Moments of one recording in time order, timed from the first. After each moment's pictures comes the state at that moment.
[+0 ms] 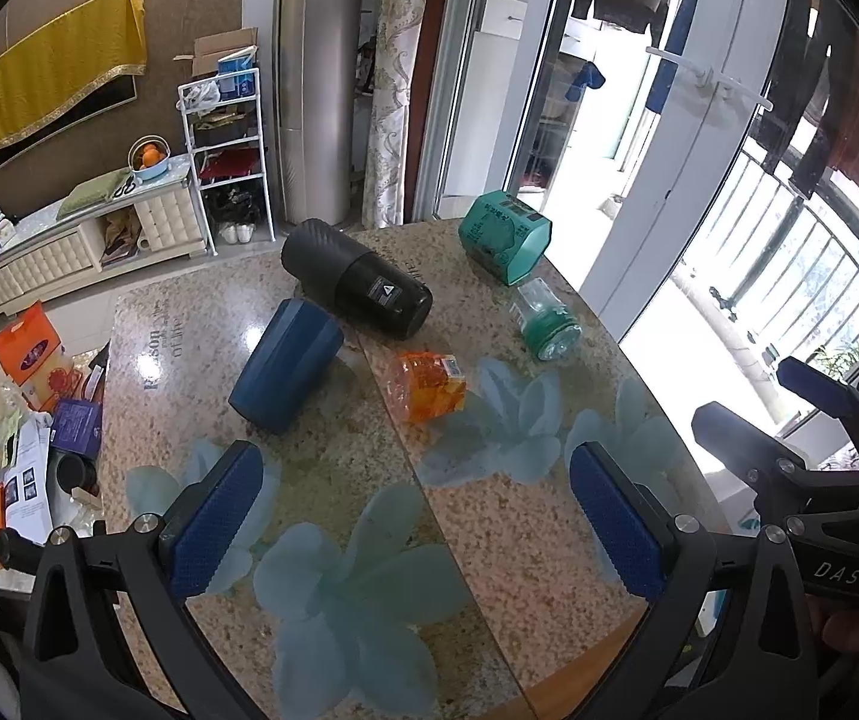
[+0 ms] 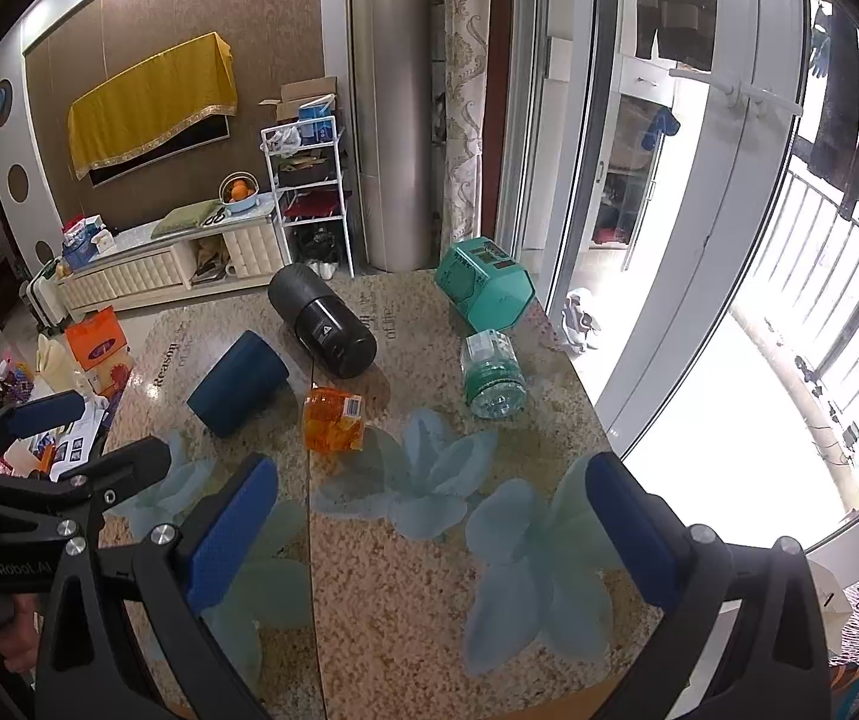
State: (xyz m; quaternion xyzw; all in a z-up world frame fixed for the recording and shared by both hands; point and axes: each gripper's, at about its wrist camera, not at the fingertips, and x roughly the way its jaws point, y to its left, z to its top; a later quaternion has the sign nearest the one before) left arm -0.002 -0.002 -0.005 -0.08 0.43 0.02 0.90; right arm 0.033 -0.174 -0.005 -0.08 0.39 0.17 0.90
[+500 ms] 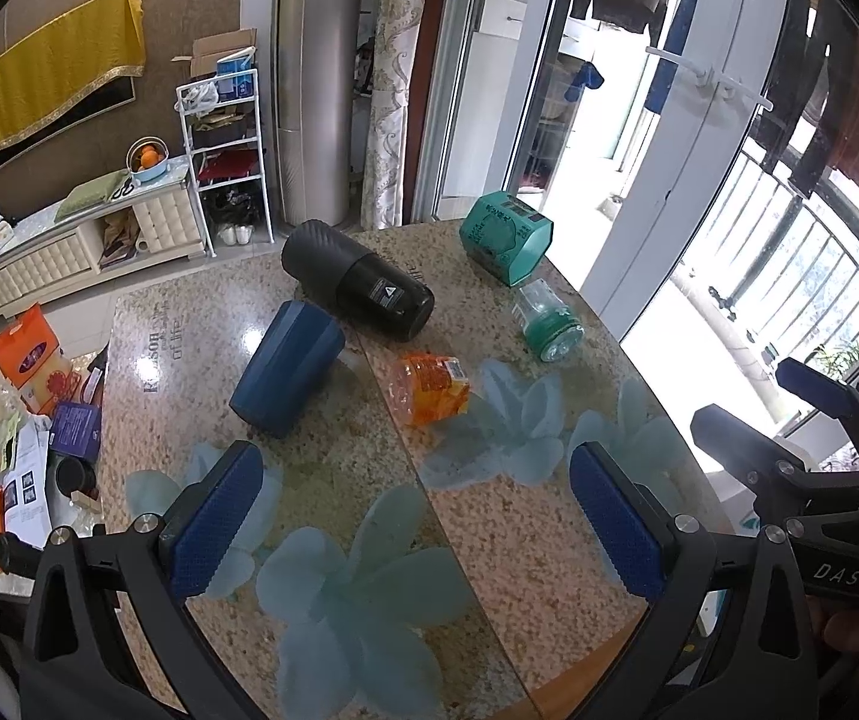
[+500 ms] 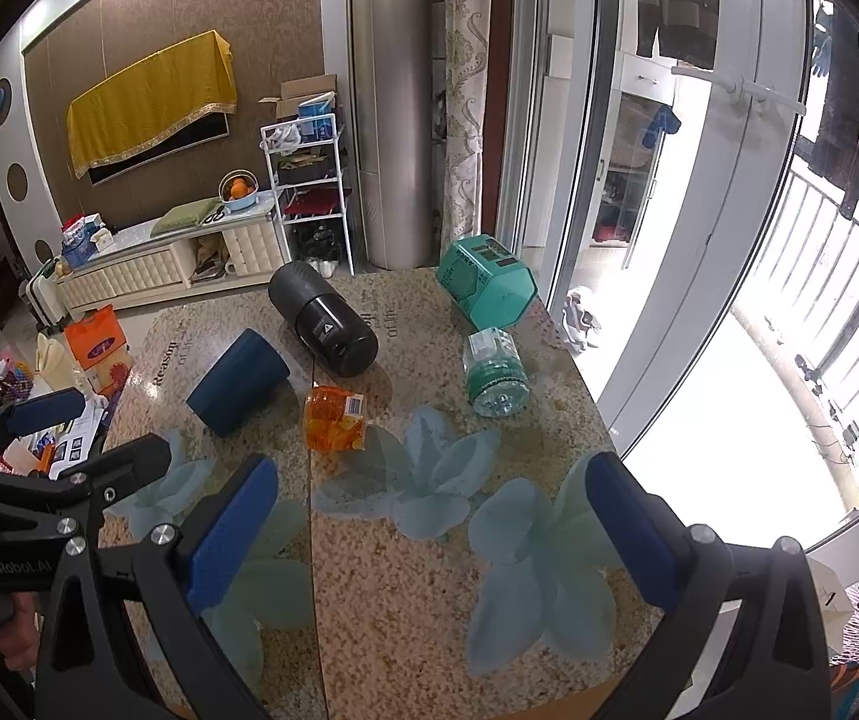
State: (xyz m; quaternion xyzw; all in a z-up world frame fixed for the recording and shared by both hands) left arm 0.000 0.001 -0.004 -0.07 0.43 0.02 0.90; right arm 0.033 -0.171 -0.008 -0.08 0.39 0.17 0.90
